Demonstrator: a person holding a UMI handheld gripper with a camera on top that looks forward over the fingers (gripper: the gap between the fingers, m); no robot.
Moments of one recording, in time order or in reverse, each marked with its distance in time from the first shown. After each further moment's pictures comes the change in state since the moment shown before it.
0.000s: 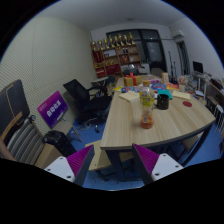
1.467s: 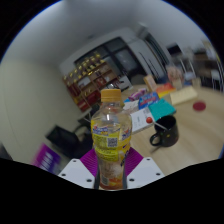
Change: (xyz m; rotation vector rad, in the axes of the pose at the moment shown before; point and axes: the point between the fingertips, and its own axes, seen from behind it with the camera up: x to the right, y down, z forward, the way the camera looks) arm 0.144 -0.206 0.256 0.270 0.037 0.409
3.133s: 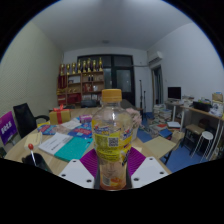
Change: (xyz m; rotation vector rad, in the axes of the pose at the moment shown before) arm 0.447 -0.181 -0.033 0.157 0.151 -0.515
